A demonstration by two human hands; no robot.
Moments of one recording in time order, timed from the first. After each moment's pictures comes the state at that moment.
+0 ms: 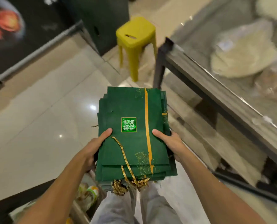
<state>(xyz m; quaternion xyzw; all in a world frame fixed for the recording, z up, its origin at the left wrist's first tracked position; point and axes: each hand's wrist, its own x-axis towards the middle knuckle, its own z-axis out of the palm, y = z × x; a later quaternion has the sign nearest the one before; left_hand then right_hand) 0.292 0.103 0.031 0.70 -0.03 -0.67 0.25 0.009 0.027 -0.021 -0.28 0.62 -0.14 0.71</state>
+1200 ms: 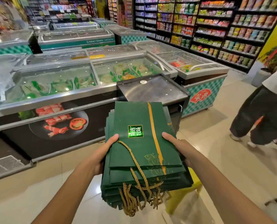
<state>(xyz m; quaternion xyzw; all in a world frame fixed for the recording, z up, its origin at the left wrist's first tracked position) 0.697 -0.343 0.243 0.62 -0.08 -0.60 0.50 0.451 -0.514 0.225 -0.50 0.49 -0.16 0.69</state>
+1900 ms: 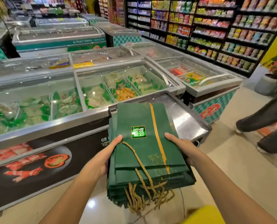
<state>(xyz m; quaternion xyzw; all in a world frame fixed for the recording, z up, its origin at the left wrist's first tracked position) 0.940 -0.704 0.212 0.59 -0.07 -0.61 0.52 0.681 -0.867 0.215 -0.50 0.51 -0.17 0.68</state>
